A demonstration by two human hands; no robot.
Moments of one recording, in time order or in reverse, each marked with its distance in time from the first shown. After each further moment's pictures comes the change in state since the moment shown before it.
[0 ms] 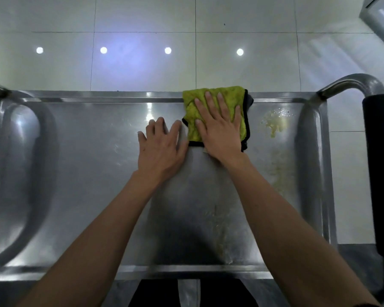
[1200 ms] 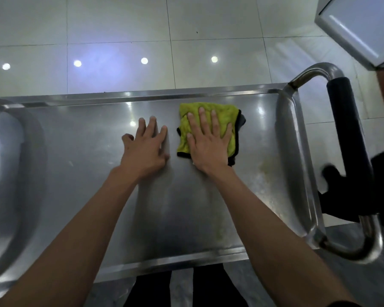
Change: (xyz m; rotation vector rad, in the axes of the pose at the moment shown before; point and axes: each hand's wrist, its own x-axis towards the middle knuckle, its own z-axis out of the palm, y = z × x) left_hand 0.002 -0.023 -0.002 0.147 -0.203 0.220; right_hand -0.056 -0.010 0.014 -0.032 -0.015 0.169
